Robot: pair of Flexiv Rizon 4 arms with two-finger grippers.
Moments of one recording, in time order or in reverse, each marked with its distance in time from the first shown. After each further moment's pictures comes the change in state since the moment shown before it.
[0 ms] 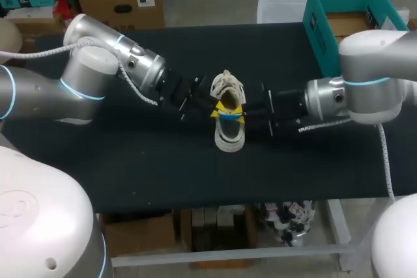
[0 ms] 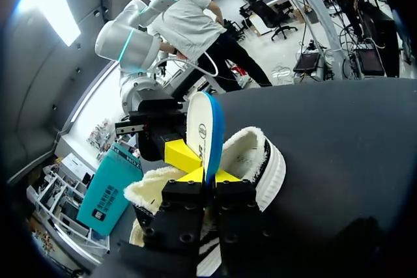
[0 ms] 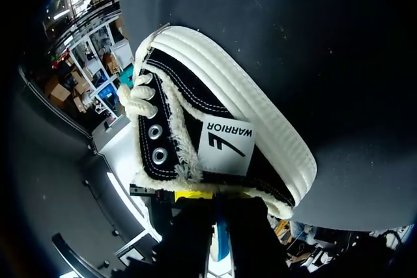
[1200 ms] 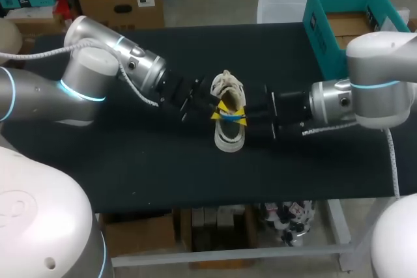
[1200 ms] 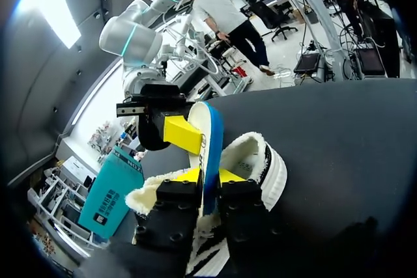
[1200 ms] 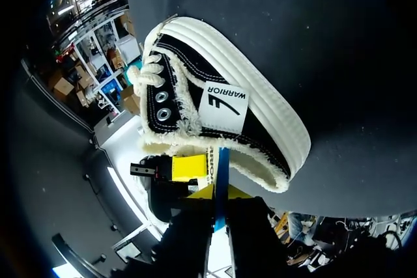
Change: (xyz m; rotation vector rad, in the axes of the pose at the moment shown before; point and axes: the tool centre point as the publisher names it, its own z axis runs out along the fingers) left arm -0.001 -0.011 0.002 0.024 -0.008 0.018; right arm -0.004 -0.028 -0.012 0.003 0.016 -0.033
